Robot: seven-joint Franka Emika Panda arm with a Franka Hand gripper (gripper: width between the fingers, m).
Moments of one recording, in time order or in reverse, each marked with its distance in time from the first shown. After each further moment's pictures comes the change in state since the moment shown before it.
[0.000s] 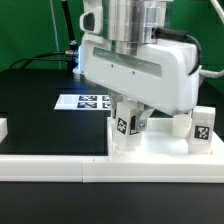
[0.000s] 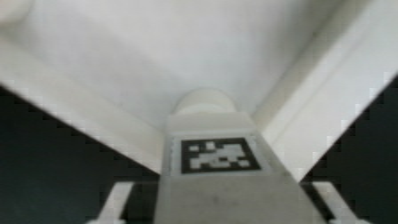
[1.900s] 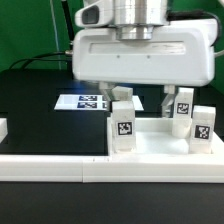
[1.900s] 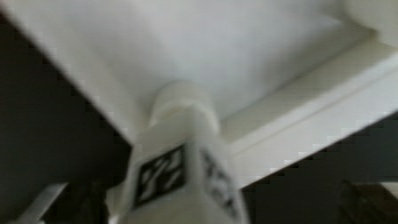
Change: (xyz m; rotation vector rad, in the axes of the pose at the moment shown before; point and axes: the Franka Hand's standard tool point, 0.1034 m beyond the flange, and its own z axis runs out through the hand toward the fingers) arm -0.001 0.009 -0.013 0.136 0.101 -0.690
